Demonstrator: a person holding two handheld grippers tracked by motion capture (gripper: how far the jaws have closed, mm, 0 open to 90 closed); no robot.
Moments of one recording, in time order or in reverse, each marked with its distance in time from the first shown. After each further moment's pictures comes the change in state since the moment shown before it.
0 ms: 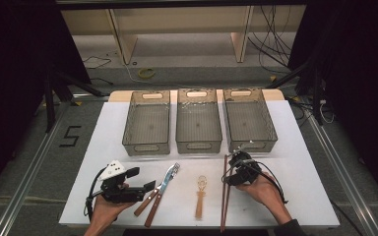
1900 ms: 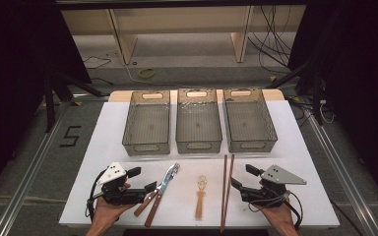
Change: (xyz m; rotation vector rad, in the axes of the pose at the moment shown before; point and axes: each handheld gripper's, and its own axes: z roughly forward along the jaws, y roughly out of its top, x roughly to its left) left arm -0.003 -0.004 0.000 -0.053 -0.021 0.026; right arm 0.006 -0.084 -0.053 -0.760 0.110 -0.019
